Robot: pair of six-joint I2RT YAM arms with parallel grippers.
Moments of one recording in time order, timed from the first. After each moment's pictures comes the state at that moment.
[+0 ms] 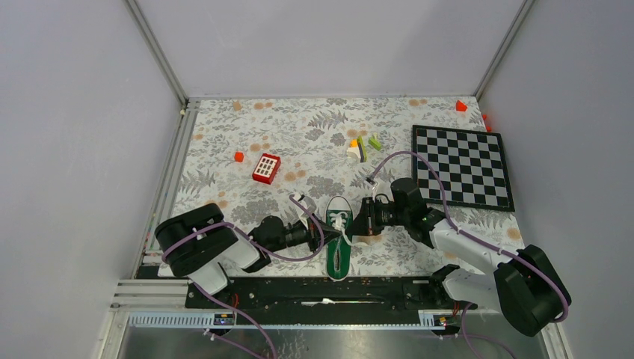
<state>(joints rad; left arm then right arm) -0.95 1.60 0.20 1.38 0.31 -0.44 0.56 1.13 0.44 0.07 -0.72 0.59</state>
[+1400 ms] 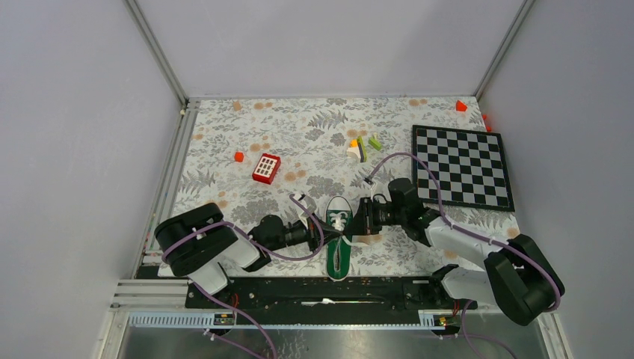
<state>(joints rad) -0.94 1.60 0.20 1.38 0.35 -0.44 0.56 1.22 0.43 0.17 -0.74 0.66</state>
